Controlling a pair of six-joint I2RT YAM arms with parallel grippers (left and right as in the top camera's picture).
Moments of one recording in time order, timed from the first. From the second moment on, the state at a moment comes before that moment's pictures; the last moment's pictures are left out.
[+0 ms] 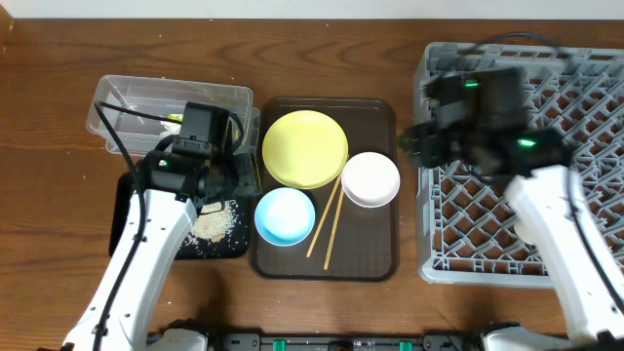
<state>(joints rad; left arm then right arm) -0.20 1.33 1.11 -0.98 0.12 -0.38 0.27 1.47 1.29 -0.81 -0.27 -0.01</state>
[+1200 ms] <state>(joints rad) -0.20 1.33 1.11 -0.98 0.12 -0.38 0.38 1.92 1.29 -0.72 -0.03 0.02</state>
